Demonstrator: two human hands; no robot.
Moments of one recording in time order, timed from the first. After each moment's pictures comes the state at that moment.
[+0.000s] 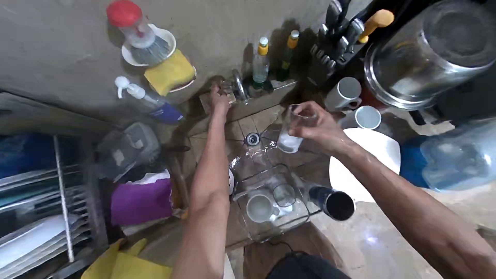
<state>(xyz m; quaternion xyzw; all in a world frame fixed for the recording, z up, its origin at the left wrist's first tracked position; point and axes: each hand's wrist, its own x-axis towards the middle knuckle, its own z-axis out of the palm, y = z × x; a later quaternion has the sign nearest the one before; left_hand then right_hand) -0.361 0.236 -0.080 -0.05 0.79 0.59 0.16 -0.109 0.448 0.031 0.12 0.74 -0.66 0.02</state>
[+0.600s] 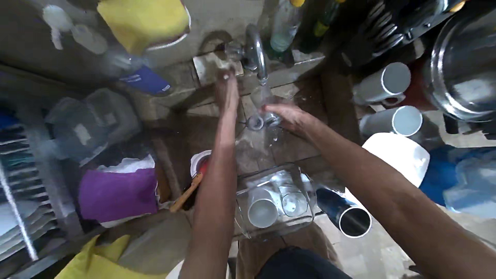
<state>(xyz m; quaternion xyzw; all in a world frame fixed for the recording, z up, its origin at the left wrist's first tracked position) -0.342 0.237 -0.115 -0.14 0.78 0.59 0.17 -0.245 0.395 -0.112 0.24 0.66 -0.66 0.26</state>
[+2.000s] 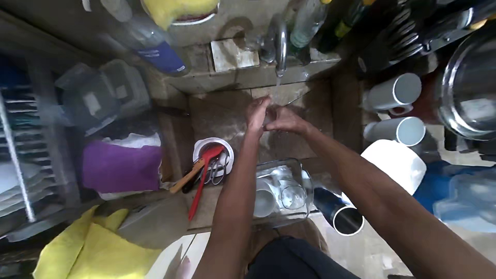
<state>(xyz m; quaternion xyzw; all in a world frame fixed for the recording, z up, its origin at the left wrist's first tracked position) -0.254 0.252 -0.164 -0.19 0.65 0.71 0.21 -0.233 0.388 -0.149 0.06 0.82 -0.45 0.33</state>
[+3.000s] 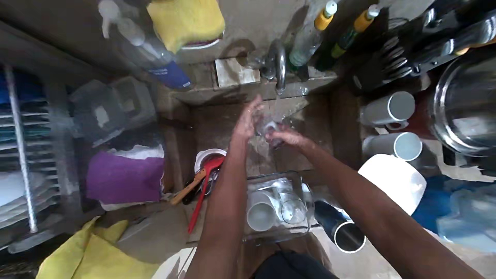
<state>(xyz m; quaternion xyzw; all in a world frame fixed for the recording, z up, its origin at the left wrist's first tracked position) -0.296 0.220 -0.156 -0.16 0.57 0.74 0.33 -0.219 0.393 -0.164 0.15 0.68 -0.62 0.35</state>
